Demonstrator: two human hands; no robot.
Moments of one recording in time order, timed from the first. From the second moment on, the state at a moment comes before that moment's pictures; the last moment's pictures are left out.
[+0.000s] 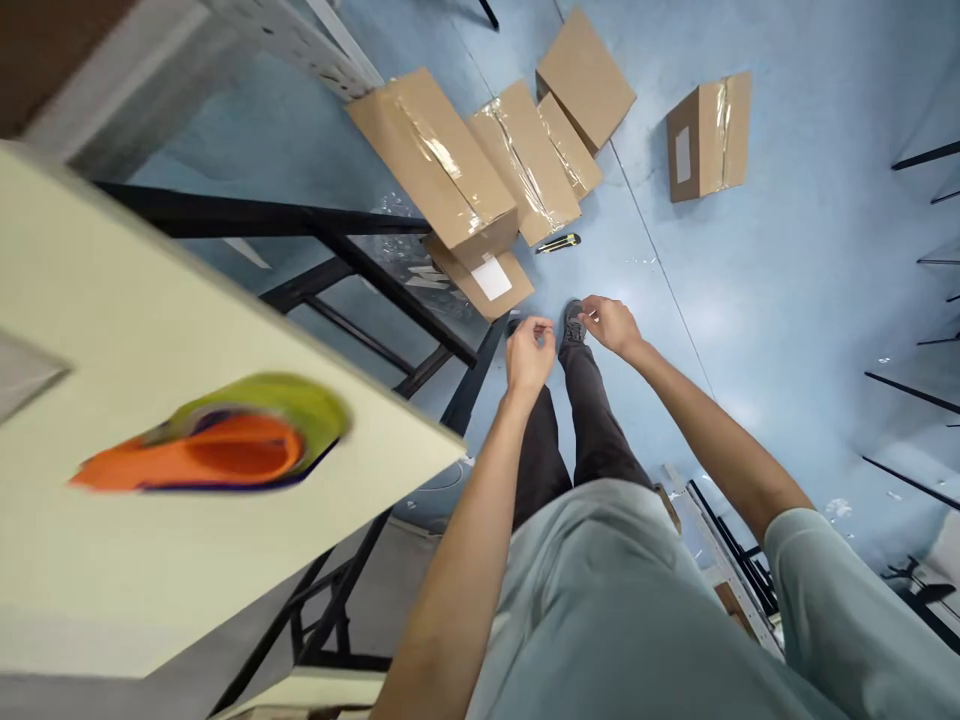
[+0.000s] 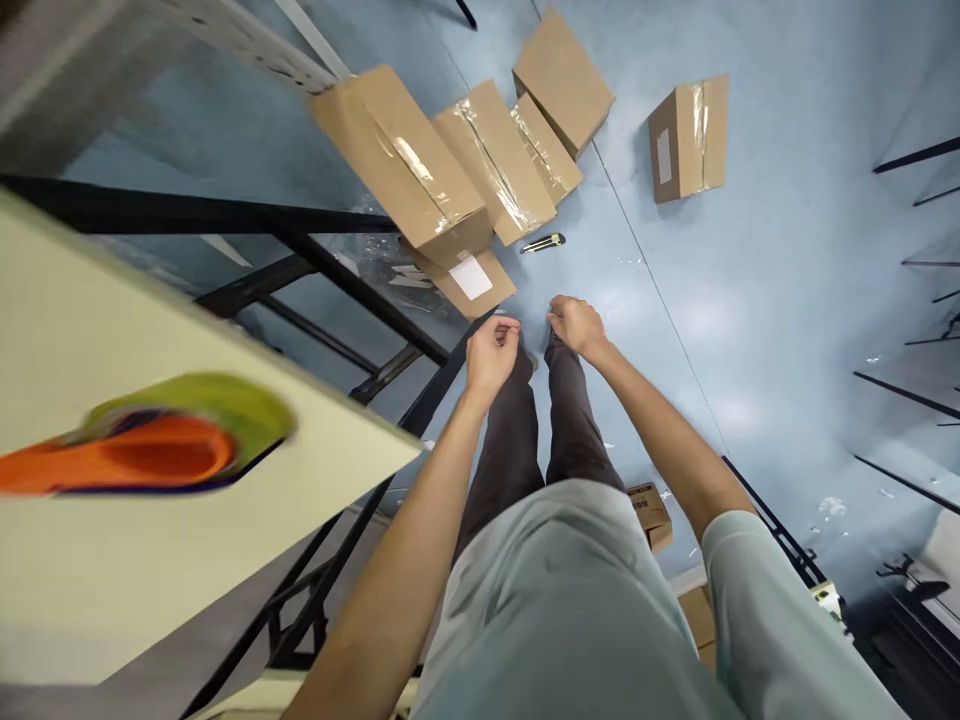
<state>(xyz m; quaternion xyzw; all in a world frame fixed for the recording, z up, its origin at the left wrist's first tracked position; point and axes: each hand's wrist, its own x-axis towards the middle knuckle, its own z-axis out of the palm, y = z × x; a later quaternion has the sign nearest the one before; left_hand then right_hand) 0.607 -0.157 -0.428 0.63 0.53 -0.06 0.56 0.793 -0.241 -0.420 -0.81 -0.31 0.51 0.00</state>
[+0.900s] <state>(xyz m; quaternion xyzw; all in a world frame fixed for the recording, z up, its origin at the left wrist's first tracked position) 0.689 -0.221 -0.842 0.44 0.68 -0.12 0.57 0.797 -0.265 -0.792 -0.84 -0.18 0.49 -0.13</state>
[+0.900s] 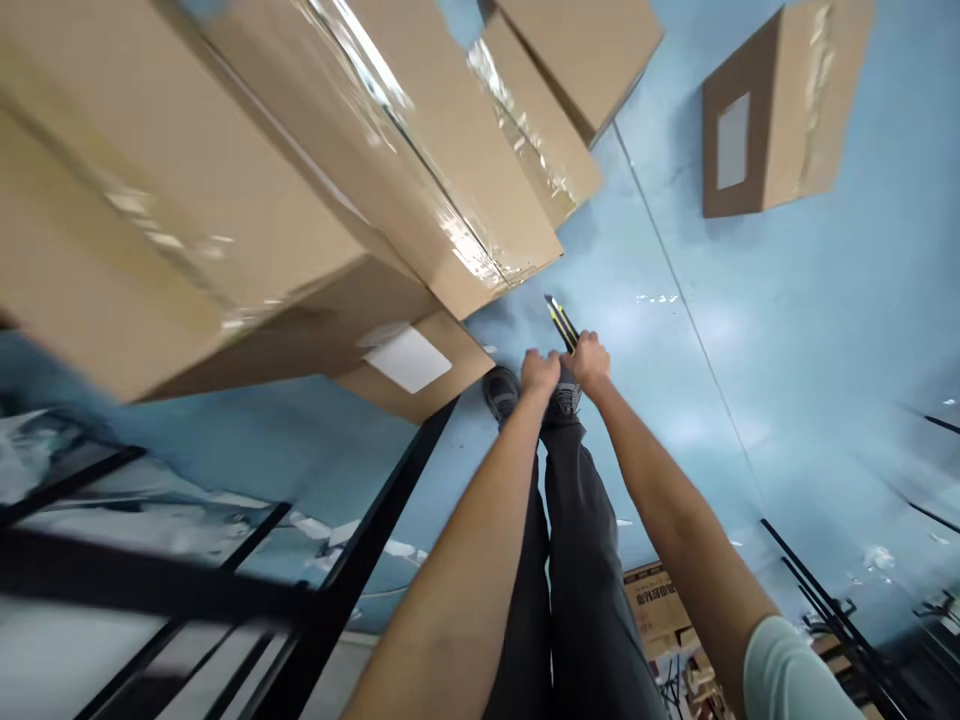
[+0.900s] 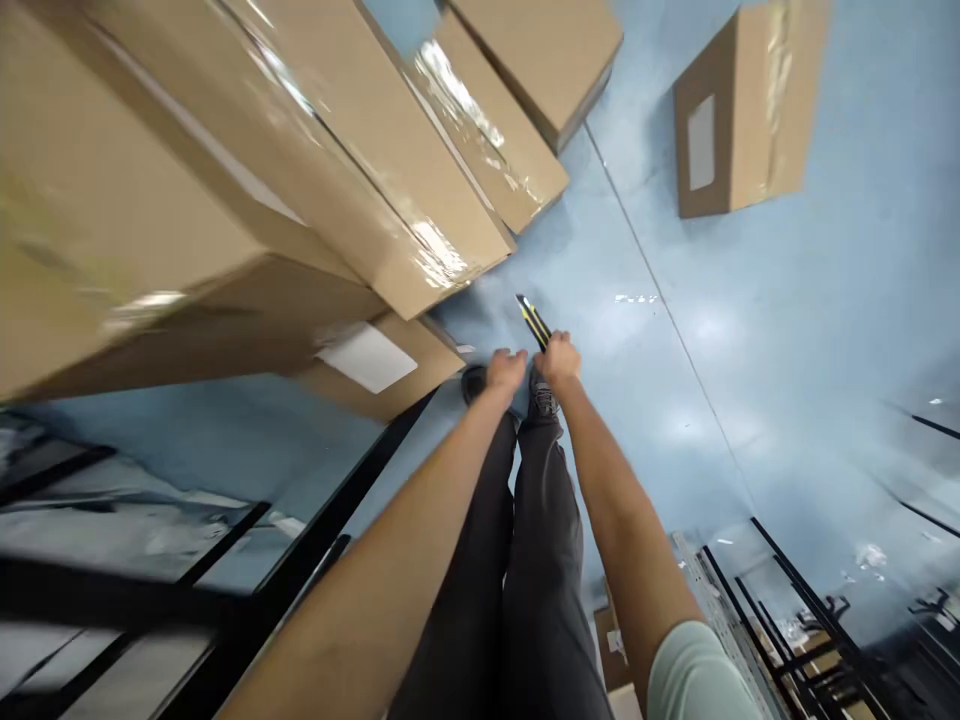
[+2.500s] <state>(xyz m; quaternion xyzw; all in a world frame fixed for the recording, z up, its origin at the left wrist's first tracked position) 0.124 -0.279 -0.107 0.11 0.63 0.61 0.47 0.376 -0.148 -0.104 -0.62 -0.75 0.12 -0.18</state>
